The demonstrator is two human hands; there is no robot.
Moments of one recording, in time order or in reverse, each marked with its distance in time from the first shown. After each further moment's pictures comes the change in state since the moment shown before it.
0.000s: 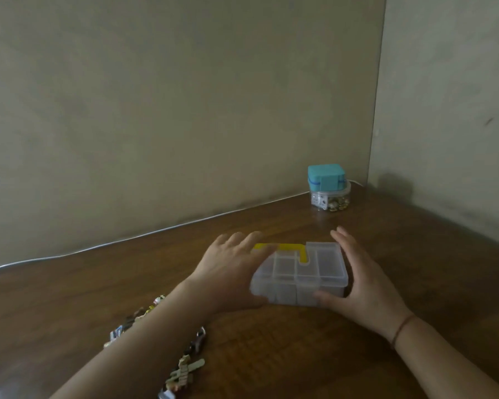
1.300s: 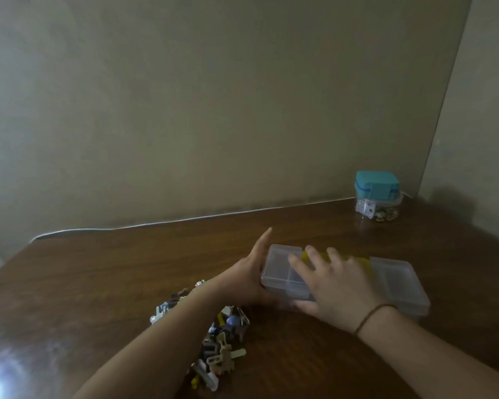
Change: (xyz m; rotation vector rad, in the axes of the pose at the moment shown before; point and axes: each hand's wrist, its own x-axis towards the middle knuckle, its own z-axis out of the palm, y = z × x) left_hand -0.040 -0.039 0.032 -1.001 -0.245 -0.329; right_hand 0.040 -0.115 0.039 -0.826 -0.341 -0.299
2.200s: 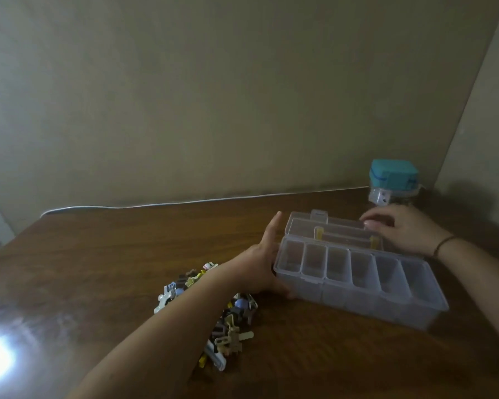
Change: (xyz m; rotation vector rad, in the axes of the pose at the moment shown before) left_hand 0.002 0.002 0.005 -0.032 0.007 -0.061; right_hand 0.038 0.135 0.033 0.732 0.079 0.181
